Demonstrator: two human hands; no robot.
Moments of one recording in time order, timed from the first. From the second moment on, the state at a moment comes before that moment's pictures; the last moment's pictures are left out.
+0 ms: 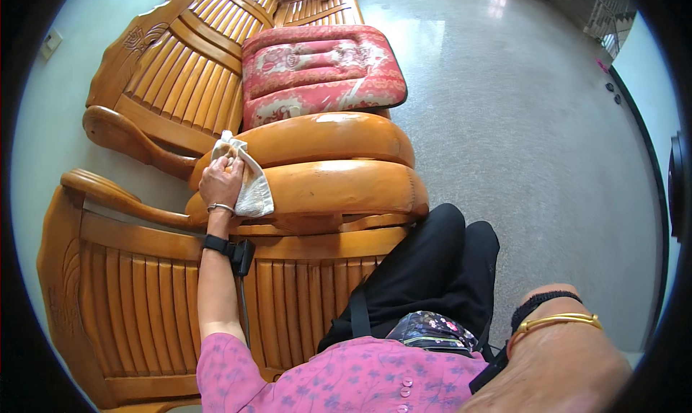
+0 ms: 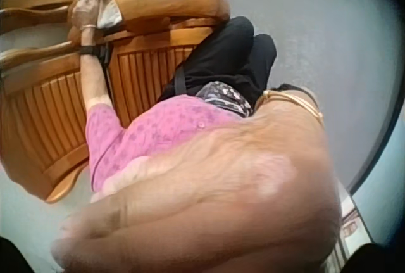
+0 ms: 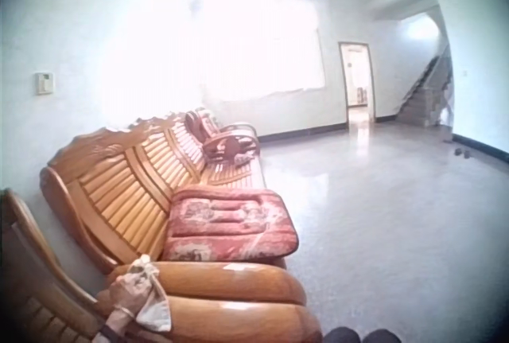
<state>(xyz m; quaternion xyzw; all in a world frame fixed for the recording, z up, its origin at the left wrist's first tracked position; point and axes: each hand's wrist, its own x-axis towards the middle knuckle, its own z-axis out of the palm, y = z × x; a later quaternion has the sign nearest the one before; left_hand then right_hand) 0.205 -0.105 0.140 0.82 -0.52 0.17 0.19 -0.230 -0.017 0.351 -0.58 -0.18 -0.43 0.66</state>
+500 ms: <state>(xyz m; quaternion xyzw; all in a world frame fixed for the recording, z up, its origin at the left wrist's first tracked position) 0.204 -0.103 0.139 0.83 -0.50 0.14 0.19 -0.236 -0.021 0.350 -0.59 -0.19 -0.43 0.66</state>
